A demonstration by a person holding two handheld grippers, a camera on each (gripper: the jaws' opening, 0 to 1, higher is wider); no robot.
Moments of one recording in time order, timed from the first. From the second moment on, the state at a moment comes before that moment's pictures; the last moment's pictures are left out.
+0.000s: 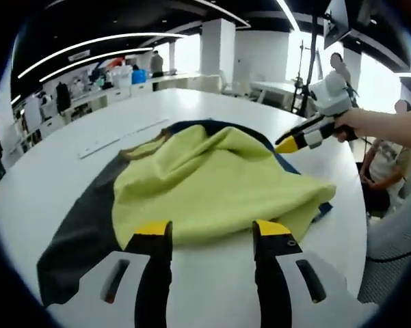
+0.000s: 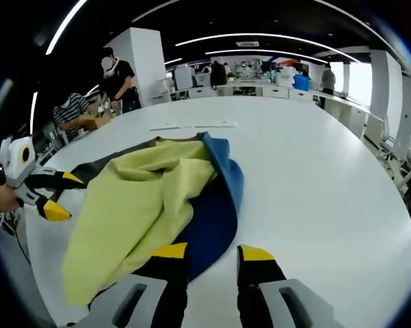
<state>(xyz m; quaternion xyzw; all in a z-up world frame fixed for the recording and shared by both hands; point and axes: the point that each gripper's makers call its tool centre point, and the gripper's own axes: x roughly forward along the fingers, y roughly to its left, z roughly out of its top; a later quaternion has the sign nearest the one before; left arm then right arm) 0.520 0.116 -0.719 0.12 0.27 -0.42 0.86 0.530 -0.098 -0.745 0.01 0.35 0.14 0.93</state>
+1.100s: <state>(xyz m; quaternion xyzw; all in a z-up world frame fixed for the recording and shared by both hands) 0.516 0.093 -0.750 0.17 0.30 -0.43 0.84 0.534 -0.098 -0.750 0.03 0.34 0.12 0.93</state>
